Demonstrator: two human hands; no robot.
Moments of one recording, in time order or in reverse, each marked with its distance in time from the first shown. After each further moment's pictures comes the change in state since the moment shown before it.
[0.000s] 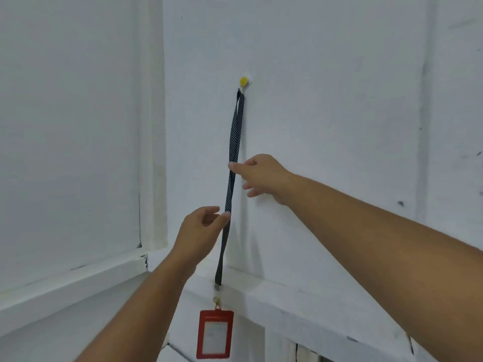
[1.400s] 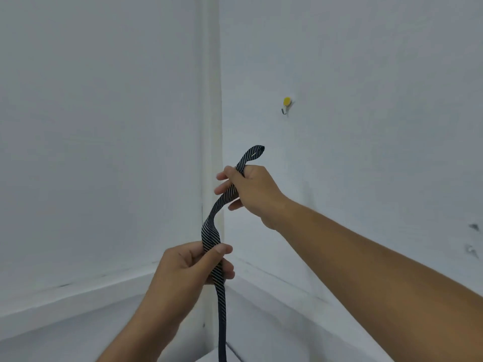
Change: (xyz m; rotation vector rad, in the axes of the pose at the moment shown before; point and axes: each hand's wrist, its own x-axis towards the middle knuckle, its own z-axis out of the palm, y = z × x) left_hand -0.134 0.060 -0.060 -0.134 0.231 -0.001; right_hand -0.044 -0.050 0.058 0.438 -0.287 -0.320
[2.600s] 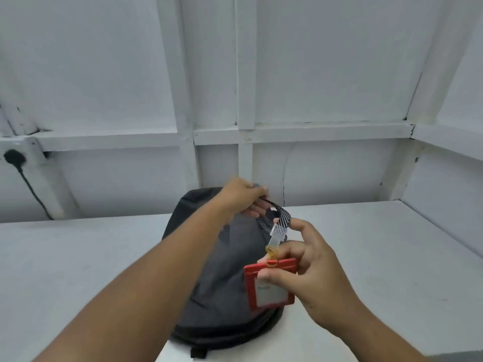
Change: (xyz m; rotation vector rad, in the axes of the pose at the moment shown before) left_hand -0.265 -0.026 -0.362 0.447 0.199 -0.685; right_hand -0.433 -0.049 0.348 0.442 -0.496 0.304
